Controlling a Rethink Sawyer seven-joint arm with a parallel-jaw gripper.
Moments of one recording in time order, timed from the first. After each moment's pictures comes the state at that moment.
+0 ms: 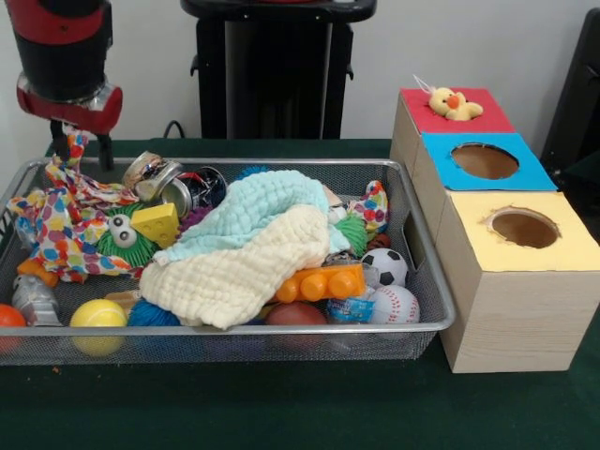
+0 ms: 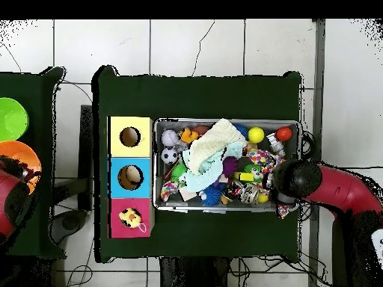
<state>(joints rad) -0.69 -0.58 0.10 1.51 -0.43 0.80 1.68</state>
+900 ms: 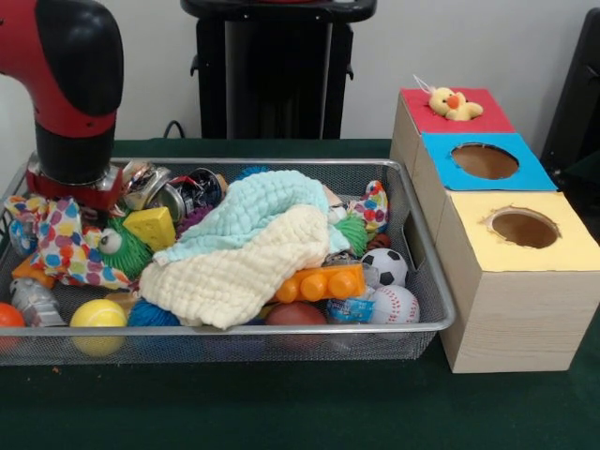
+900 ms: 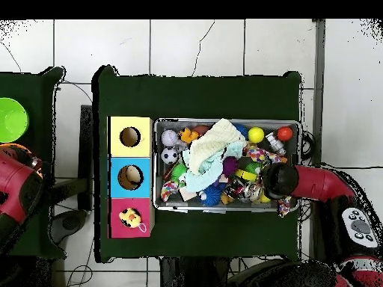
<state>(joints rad) -0.65 -0.38 0.06 1.39 -0.54 0.63 1.68</state>
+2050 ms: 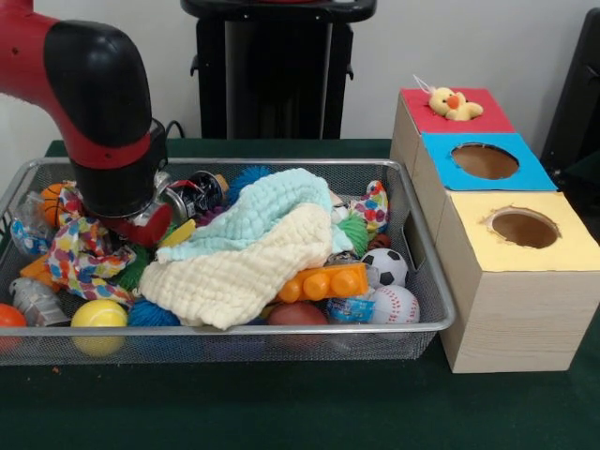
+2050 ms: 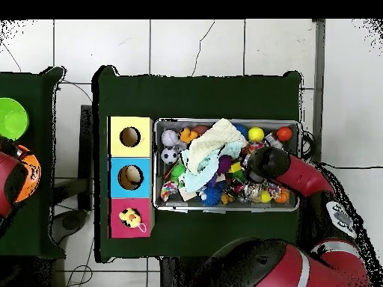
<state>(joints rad) -0.54 -0.29 -0.05 1.38 -0.04 0.60 1.74</state>
